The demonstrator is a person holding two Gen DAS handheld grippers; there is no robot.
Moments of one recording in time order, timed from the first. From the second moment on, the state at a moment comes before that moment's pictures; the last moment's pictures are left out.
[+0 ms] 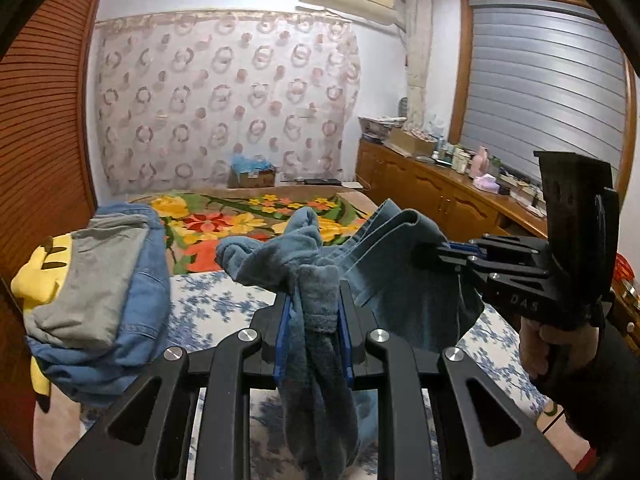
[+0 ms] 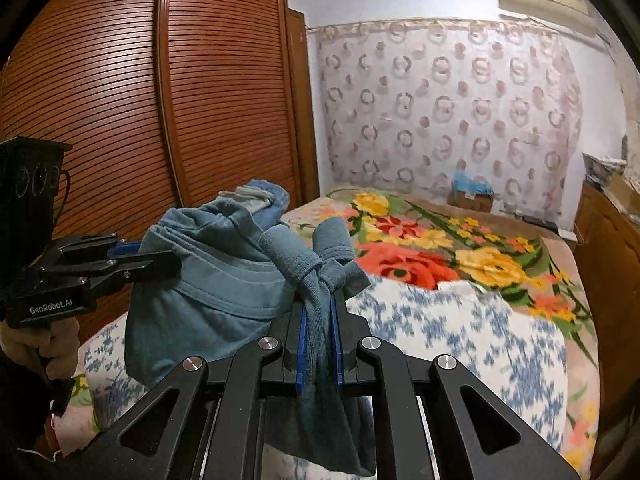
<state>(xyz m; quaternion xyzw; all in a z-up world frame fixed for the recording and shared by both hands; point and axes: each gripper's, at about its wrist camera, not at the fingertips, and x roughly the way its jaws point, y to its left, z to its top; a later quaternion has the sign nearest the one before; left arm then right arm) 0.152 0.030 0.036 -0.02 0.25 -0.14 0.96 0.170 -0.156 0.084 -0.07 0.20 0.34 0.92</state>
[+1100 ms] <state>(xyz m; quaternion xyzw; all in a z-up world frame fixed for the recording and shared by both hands) 0.200 0.152 0.051 -0.07 0.23 0.03 0.97 0.339 -0.035 0.093 -0.13 0.14 0.46 0.87</state>
